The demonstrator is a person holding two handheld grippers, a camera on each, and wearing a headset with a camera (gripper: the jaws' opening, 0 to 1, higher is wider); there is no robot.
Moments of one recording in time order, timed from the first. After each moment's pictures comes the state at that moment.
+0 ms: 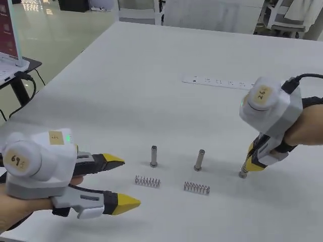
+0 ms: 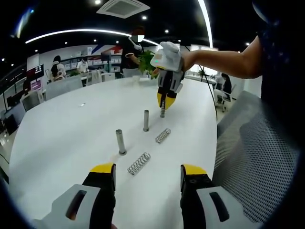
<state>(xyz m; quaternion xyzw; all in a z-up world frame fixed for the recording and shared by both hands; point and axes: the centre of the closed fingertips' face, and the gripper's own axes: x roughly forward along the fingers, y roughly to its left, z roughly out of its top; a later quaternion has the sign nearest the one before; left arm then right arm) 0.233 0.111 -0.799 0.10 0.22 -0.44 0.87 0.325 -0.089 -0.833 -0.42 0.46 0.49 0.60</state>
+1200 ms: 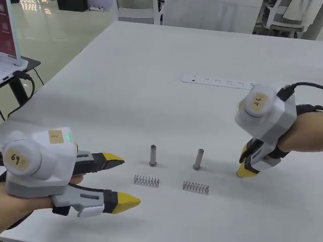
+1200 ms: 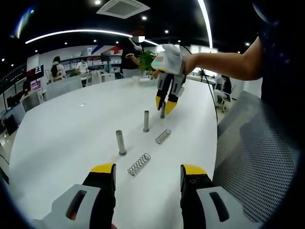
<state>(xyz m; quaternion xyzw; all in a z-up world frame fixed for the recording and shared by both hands) 0.235 0.111 -0.800 0.10 0.22 -0.44 0.87 0.327 -0.081 -0.839 -0.41 0.45 0.50 0.61</state>
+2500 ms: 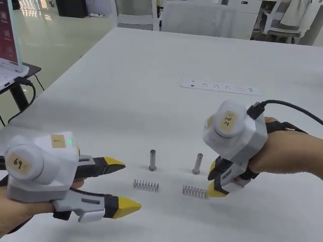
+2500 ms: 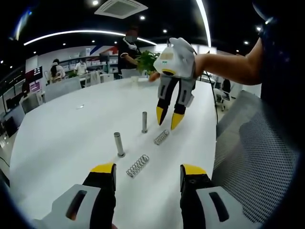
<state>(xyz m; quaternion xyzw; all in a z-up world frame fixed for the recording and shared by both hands) 0.232 0.108 -0.795 0.10 0.22 -0.44 0.87 0.272 -0.014 -0.842 -0.41 0.41 0.57 0.59</state>
